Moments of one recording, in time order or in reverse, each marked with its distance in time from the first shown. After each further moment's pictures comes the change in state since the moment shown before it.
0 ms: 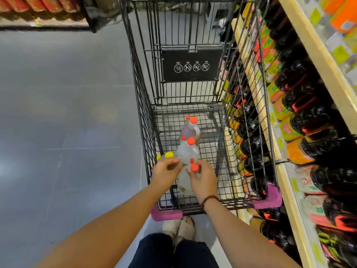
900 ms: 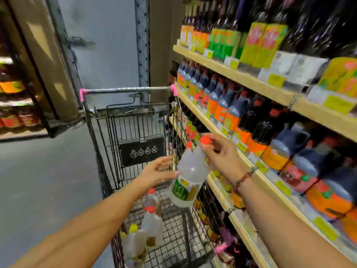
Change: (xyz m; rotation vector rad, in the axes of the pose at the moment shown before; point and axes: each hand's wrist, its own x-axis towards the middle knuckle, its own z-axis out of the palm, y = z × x) left_hand -0.024 0.203 -0.030 -0.085 -0.525 0.453; right_hand -0.018 -0.151 -0.270 0.322 0.329 -0.501
